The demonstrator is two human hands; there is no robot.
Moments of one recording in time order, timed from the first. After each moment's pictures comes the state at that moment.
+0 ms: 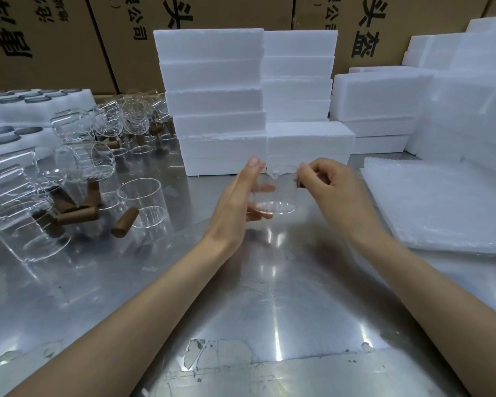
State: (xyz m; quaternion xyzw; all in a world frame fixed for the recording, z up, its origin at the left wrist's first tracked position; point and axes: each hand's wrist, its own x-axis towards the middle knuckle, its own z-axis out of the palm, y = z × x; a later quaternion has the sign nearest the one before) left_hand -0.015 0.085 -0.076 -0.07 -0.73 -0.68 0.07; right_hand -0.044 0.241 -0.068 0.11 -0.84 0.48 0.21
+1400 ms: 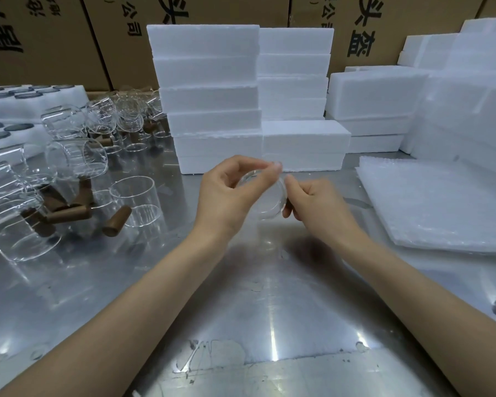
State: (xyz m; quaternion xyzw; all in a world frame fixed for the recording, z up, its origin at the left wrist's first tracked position) left_hand -0.013 0.090 -0.066 -0.08 -0.69 -0.69 0.21; right_hand -0.037 0.229 -0.074 0.12 -0.87 0.47 0.10
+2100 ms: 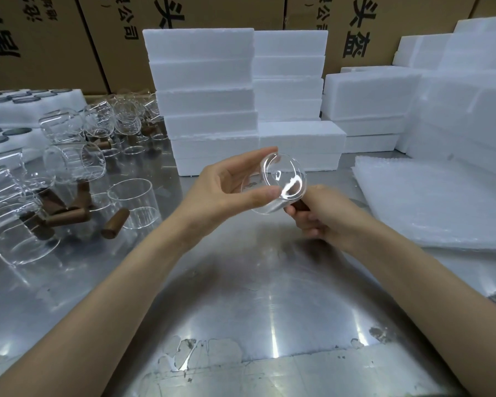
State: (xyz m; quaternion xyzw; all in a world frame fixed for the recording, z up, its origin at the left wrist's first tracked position) left_hand -0.009 0.066 -0.053 -0.24 -0.70 -0.67 0.05; right_hand -0.040 0.245 -0.068 0.08 -0.77 0.62 -0.14
